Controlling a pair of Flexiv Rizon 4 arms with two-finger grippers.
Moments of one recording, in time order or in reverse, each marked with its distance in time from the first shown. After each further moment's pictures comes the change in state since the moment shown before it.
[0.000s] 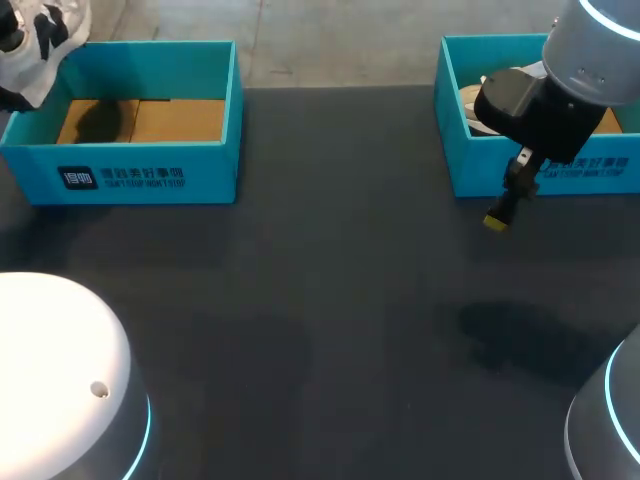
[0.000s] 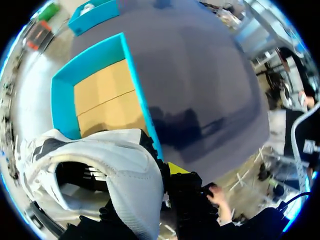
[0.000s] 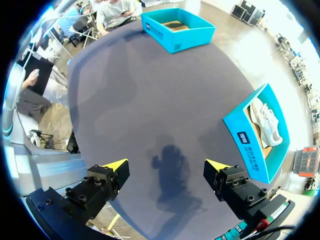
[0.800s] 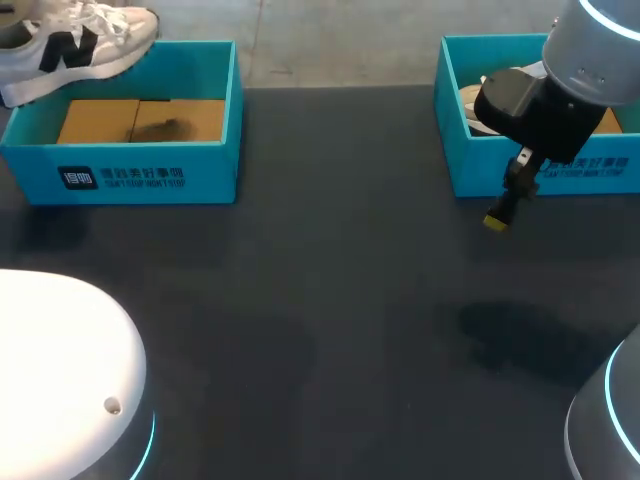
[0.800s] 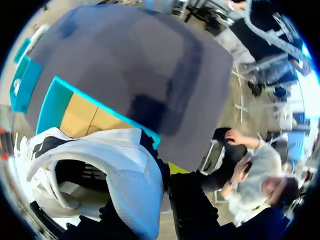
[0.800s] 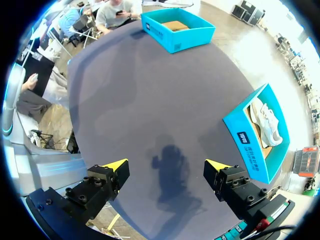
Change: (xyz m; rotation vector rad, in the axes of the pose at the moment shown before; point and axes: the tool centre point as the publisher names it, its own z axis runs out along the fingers) left arm -0.029 0.032 -0.014 -0.048 0.123 0.758; right arm 0.000 0.000 0.000 0.000 0.000 0.000
